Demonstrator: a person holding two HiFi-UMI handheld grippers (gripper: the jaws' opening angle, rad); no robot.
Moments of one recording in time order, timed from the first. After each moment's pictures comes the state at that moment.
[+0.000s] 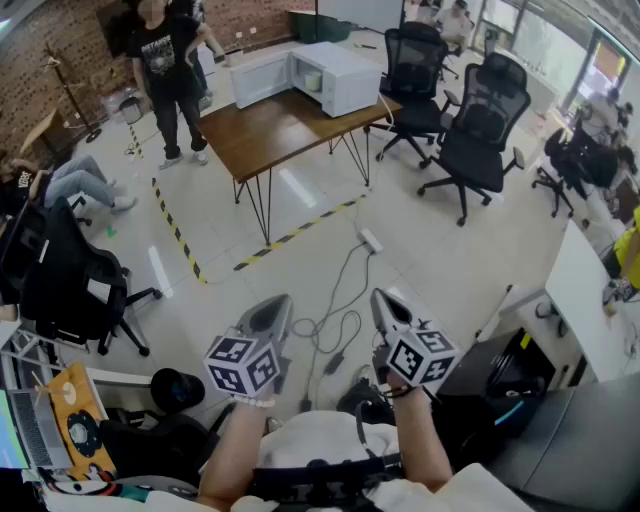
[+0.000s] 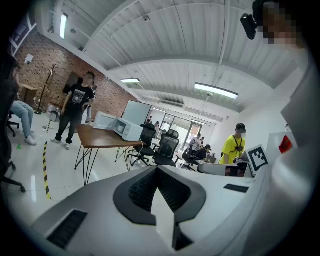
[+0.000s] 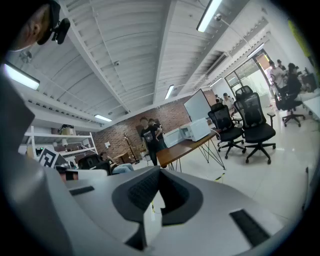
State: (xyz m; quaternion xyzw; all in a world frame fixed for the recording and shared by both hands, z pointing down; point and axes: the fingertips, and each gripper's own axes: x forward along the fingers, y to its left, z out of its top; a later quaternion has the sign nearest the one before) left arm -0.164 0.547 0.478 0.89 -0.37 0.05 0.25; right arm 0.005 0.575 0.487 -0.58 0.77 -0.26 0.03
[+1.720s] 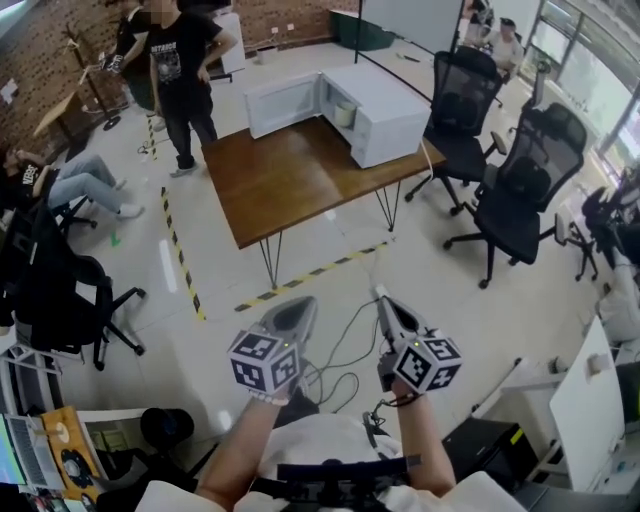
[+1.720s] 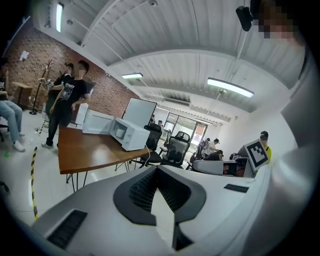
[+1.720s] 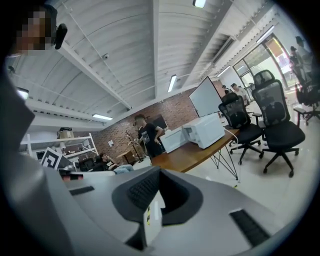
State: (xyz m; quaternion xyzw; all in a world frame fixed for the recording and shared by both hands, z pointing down) left arm -0.041 0.219 0.472 0.89 -0.38 0.05 0.25; right arm 0.095 0.232 0.475 -0.54 0.80 -0.27 0.02
